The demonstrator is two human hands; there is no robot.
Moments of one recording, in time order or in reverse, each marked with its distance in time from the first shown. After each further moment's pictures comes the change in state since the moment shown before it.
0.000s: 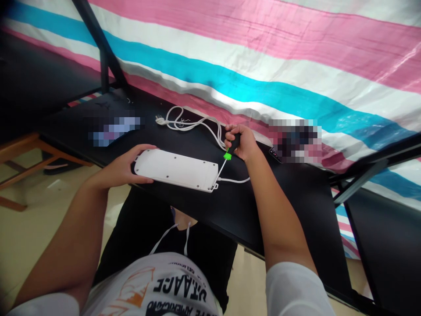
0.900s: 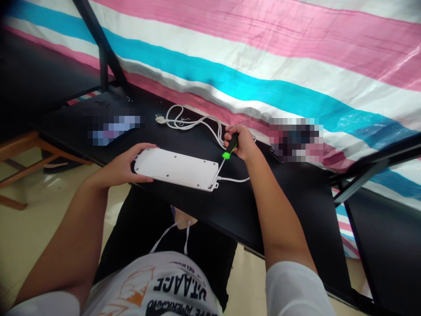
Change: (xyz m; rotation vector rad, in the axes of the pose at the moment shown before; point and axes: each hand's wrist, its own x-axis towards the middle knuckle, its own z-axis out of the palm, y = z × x) left_hand 0.000 0.001 0.000 0.011 0.000 0.001; right_hand 0.009 0.008 -0.006 -0.074 0.033 0.006
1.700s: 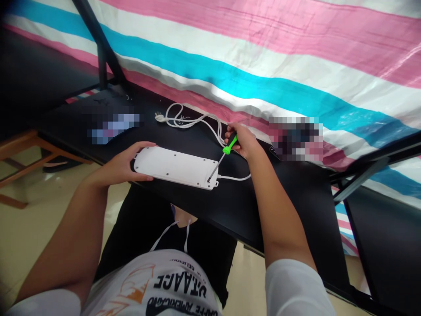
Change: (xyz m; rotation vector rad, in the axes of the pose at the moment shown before) left_hand -0.001 -0.001 0.001 0.004 0.010 -0.008; right_hand -0.003 -0.005 0.005 -0.021 0.141 0.060
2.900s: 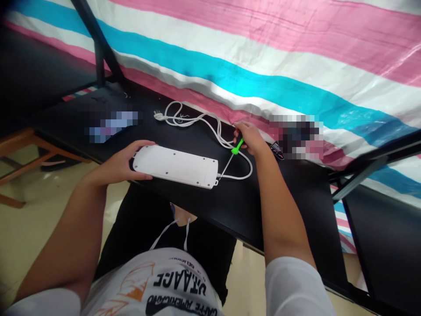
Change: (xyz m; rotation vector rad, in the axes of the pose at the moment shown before) left_hand 0.000 0.001 0.000 -0.008 -0.001 0.001; right_hand 0.006 0.000 -0.033 -0.361 0.046 -0.254
